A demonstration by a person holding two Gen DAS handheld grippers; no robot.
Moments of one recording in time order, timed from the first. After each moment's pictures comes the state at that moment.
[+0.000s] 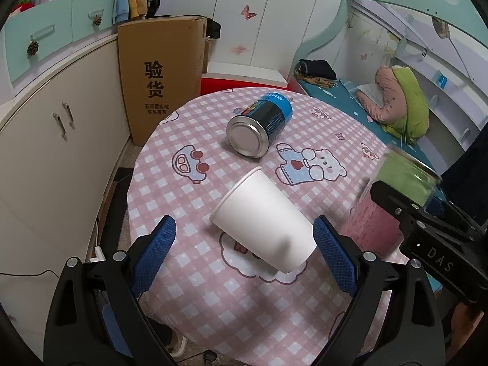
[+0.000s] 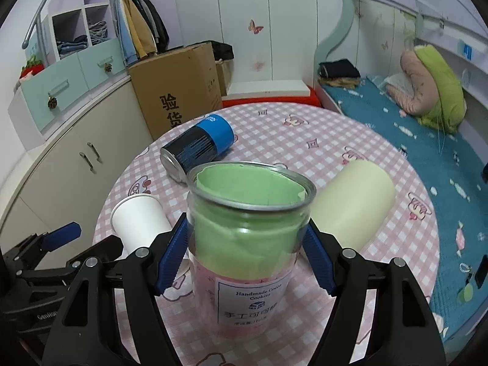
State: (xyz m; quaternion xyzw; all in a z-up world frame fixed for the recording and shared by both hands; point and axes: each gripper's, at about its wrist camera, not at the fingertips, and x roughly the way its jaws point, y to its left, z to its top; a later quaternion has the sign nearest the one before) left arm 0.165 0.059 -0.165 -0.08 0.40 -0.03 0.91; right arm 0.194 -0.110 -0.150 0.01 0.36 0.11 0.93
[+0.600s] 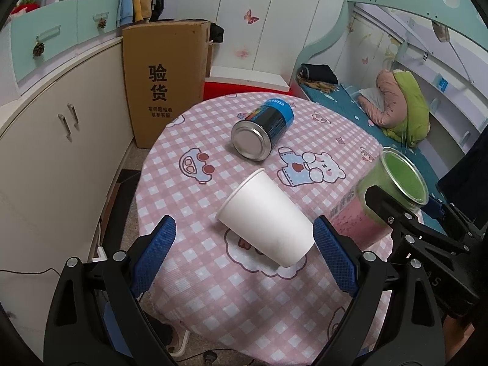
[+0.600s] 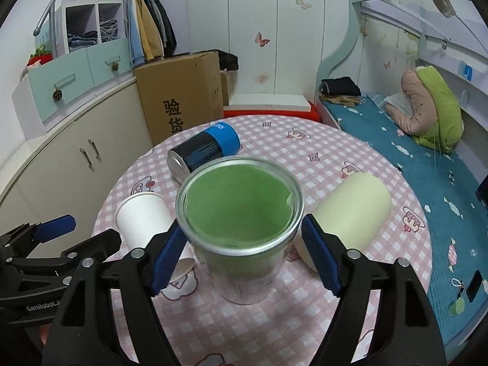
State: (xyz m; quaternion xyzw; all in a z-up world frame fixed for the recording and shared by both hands) left arm 0.150 0.064 -0.153 -0.08 0.39 -0.02 0.92; right arm 0.176 -0.101 -0.149 -0.02 0.33 0.11 0.94
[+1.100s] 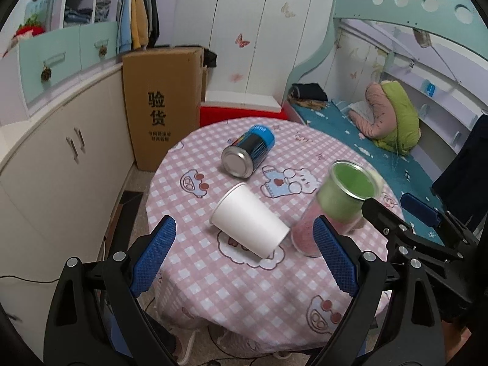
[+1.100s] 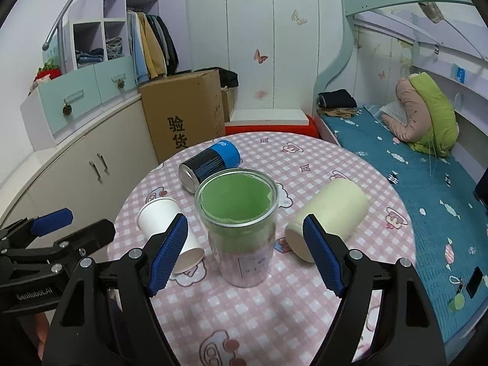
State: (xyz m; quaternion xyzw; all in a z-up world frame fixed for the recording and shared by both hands) left arm 0.101 0.046 -0.108 -0.06 0.33 -0.03 0.94; right arm 0.129 -0.115 -0.118 -0.01 0.29 0.11 0.95
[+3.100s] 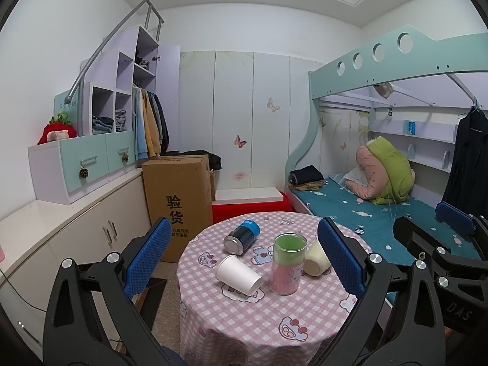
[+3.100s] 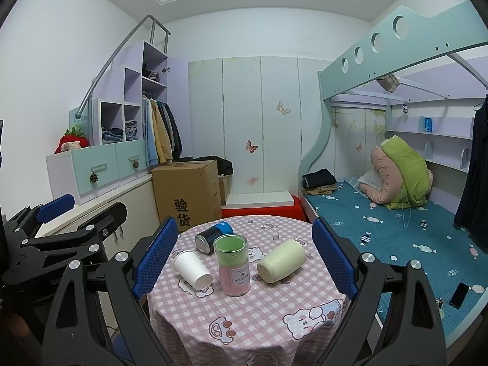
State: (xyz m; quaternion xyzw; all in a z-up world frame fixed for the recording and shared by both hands) left arm -0.058 -0.008 -0.010 0.01 0.11 0.01 0.99; right arm -0.067 -0.179 -0.020 0.02 0.09 0.10 0.99
